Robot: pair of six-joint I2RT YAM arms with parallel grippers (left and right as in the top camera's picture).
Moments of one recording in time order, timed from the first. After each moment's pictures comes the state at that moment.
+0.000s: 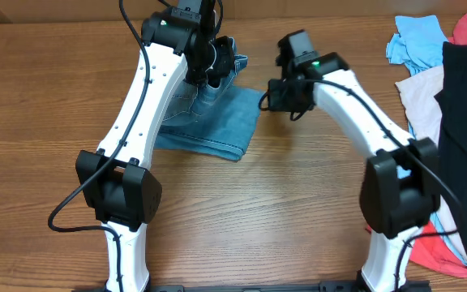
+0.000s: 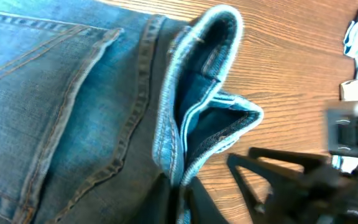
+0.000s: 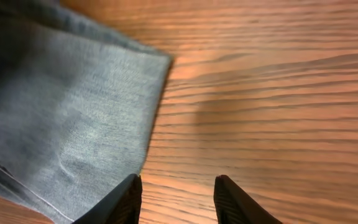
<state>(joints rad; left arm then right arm) -0.33 2.15 2.21 -1.17 0.25 -0.52 0.34 2.04 1.71 -0.90 -0.12 0.35</state>
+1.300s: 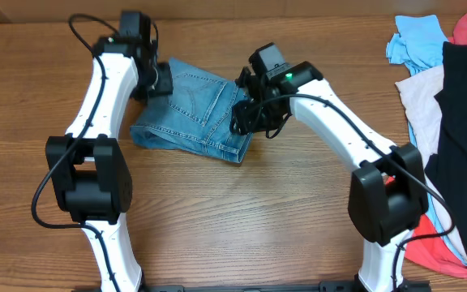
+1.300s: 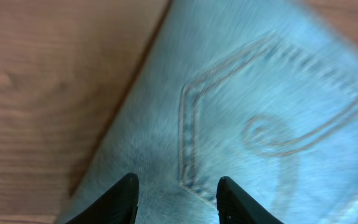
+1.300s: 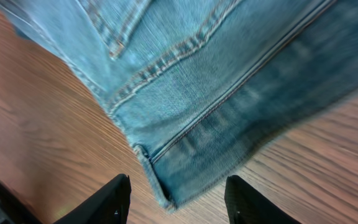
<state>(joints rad) -0.06 2.15 1.83 -0.99 0.07 -0.23 0.48 2.06 1.71 -0.97 -0.41 0.21</state>
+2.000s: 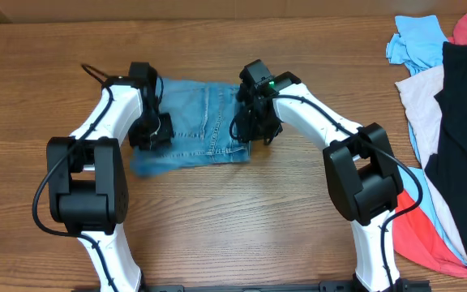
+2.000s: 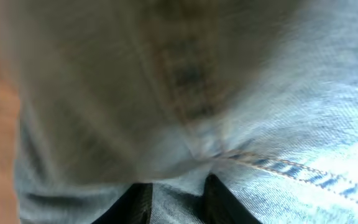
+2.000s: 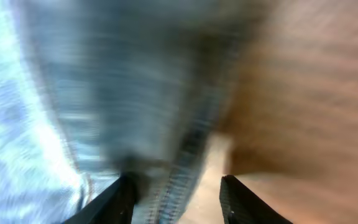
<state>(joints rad) -0.06 2.07 1.45 -1.05 0.07 -0.32 0.48 2.22 1.71 -0.89 -0.22 0.20</state>
